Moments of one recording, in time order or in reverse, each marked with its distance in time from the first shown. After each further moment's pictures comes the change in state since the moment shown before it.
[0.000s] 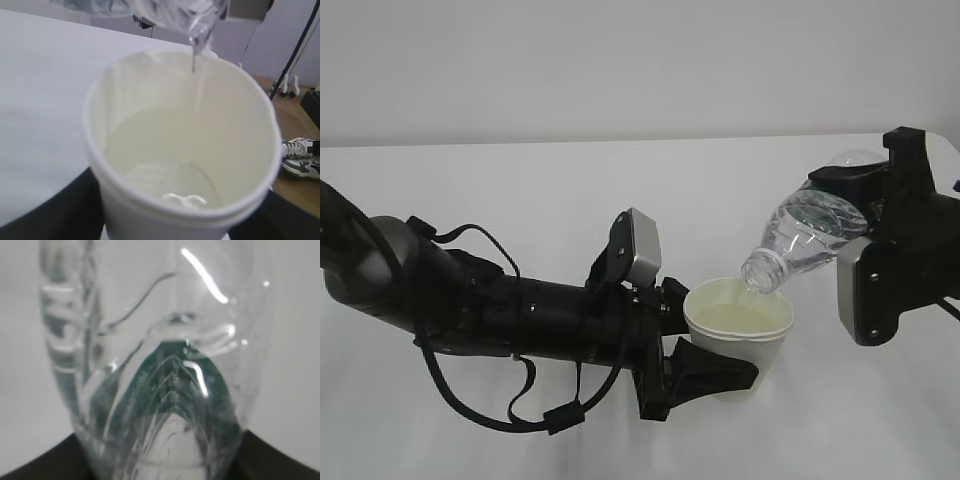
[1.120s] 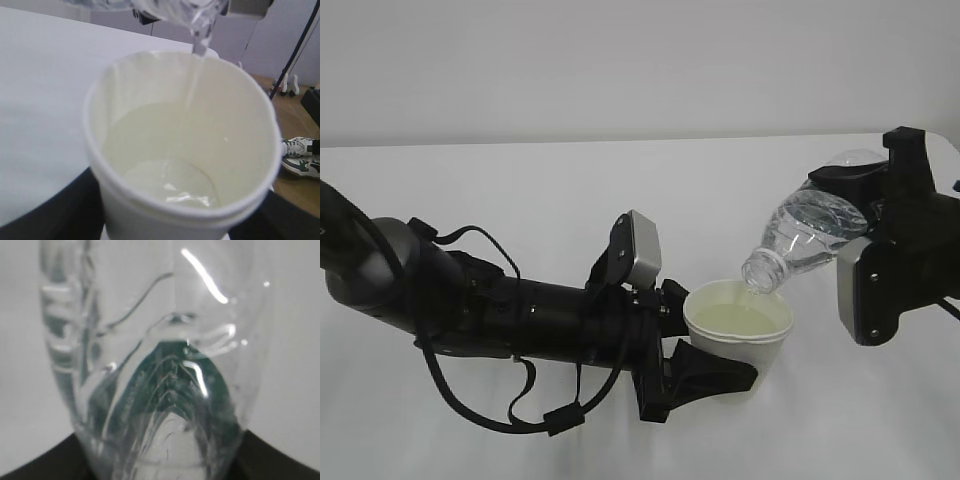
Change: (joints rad) left arm 0.000 0.006 0.000 0.000 0.000 0.000; right arm 0.000 0.000 0.000 0.000 0.000 -0.005
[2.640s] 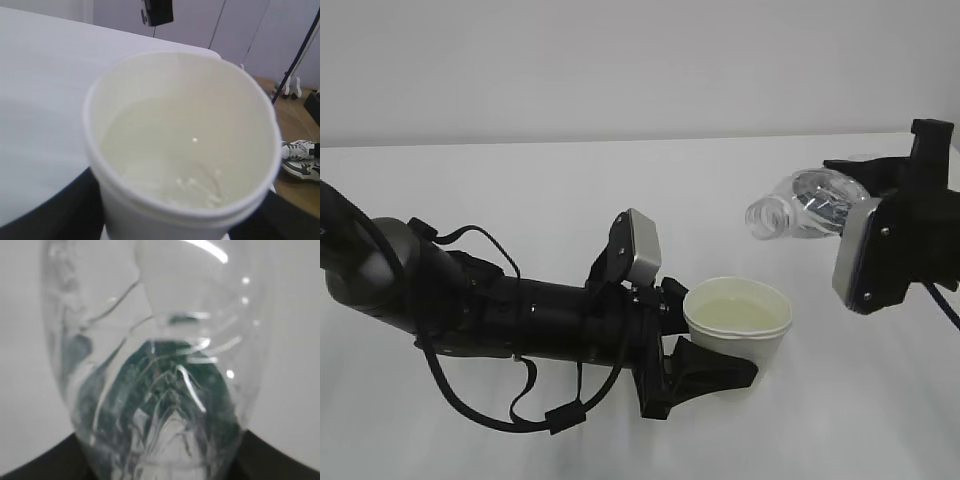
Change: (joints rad) left arm 0.000 0.000 0.000 -0.011 0.000 0.000; right arm 0.000 0.000 0.000 0.050 -0.008 0.250
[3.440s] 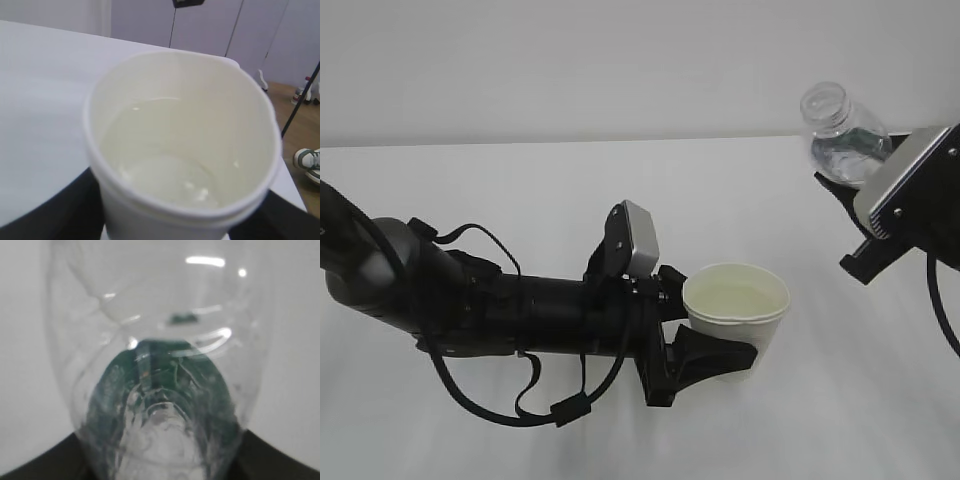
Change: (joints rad) left arm 0.000 0.000 0.000 -0.074 0.002 0.071; right arm 0.000 0.000 0.028 0.094 -0.148 0.576
